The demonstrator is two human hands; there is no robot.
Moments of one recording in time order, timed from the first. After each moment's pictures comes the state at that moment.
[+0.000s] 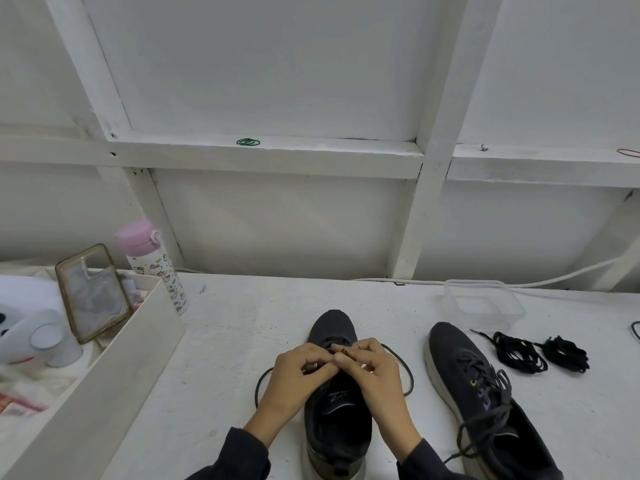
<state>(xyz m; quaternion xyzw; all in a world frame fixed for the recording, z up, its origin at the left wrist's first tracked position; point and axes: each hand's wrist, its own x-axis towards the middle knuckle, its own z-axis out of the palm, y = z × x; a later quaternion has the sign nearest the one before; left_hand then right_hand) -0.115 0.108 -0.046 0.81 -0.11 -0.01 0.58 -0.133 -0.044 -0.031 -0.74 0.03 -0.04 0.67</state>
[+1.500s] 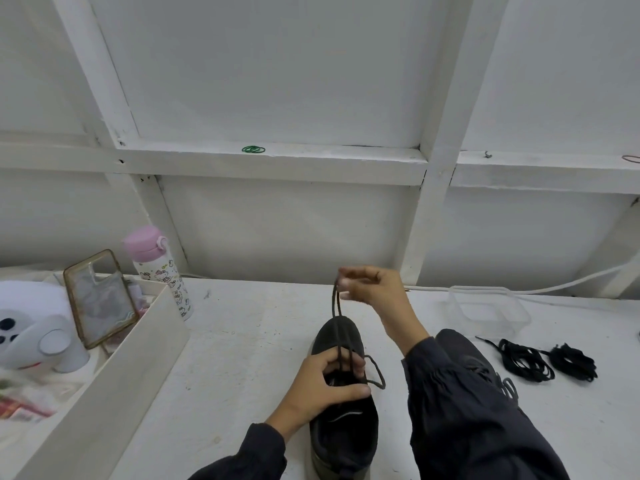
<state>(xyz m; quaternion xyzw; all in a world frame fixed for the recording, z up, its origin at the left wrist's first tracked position) -0.111 0.090 -0.047 0.74 -0.14 -0.10 0.65 -0.037 -0.054 0.045 -0.68 -0.01 0.00 0.73</state>
